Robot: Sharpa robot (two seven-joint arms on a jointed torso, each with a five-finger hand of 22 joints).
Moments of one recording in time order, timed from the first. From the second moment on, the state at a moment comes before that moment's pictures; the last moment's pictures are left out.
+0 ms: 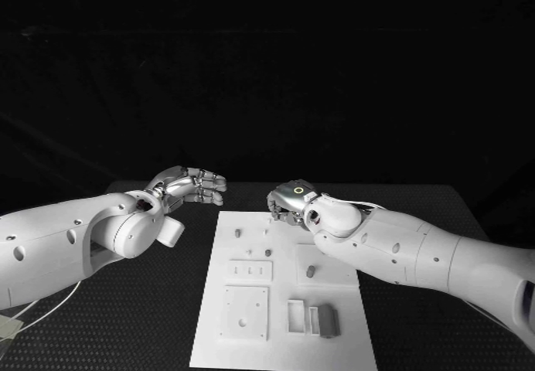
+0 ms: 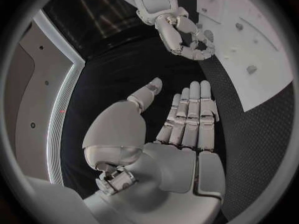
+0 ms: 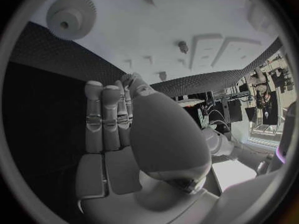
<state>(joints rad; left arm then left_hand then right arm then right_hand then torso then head) 1.42 -0.86 -0.19 1.42 -0.18 -0.23 0.20 1.05 -0.07 0.52 -0.25 0.05 0.70 0.19 0.34 0.44 1.01 0.16 0.08 0.14 0.93 0.12 0.36 0.71 0.06 0.95 0.03 0.10 0.78 1.24 -0.38 -0.10 1.04 -1.87 -0.38 -0.14 1.72 -0.11 0.22 0.28 0.05 0.97 0.12 0.41 0.45 1.27 0.07 0.12 0.17 1.28 -0.05 0.97 0.85 0.16 1.23 -0.02 0.67 1.31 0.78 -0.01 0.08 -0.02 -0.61</state>
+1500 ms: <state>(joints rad) 1.43 -0.83 -0.19 1.41 -0.18 -0.23 0.20 1.05 -0.07 0.51 -0.25 0.05 0.69 0.19 0.34 0.44 1.01 0.17 0.08 0.13 0.93 0.12 0.35 0.72 0.05 0.95 0.03 0.09 0.78 1.24 -0.32 -0.10 0.93 -1.90 -0.33 -0.15 1.72 -0.10 0.23 0.27 0.04 0.97 0.12 0.39 0.46 1.27 0.06 0.11 0.20 1.28 -0.05 0.98 0.85 0.16 1.23 -0.02 0.68 1.31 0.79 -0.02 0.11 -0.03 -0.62</state>
